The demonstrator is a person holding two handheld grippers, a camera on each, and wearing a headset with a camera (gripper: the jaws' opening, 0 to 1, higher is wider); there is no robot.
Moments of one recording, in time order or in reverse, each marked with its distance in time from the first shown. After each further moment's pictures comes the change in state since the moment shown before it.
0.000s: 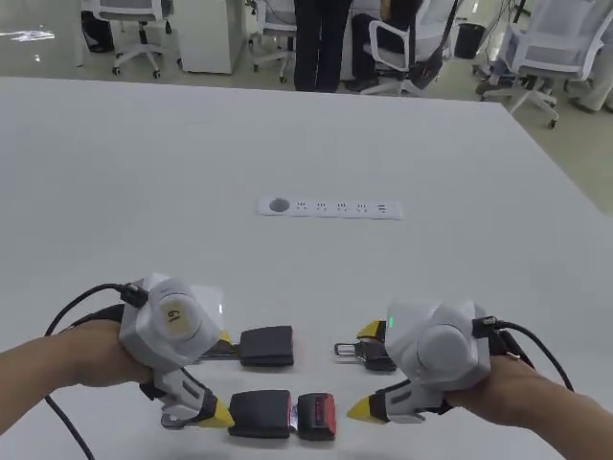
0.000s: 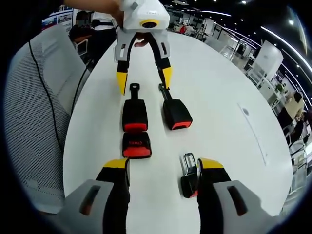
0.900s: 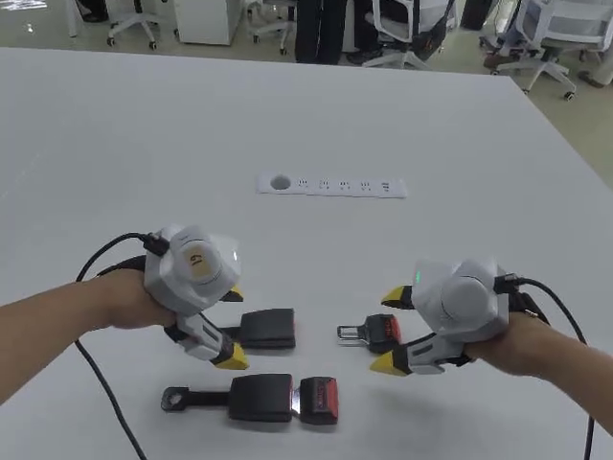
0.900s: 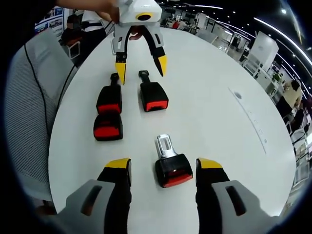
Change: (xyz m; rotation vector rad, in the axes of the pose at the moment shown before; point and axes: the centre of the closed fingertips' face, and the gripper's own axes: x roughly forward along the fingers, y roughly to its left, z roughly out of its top) left arm 0.026 0.051 0.007 -0.035 0.001 0.018; right arm 0.012 -0.043 -0.037 0.058 0.035 -0.002
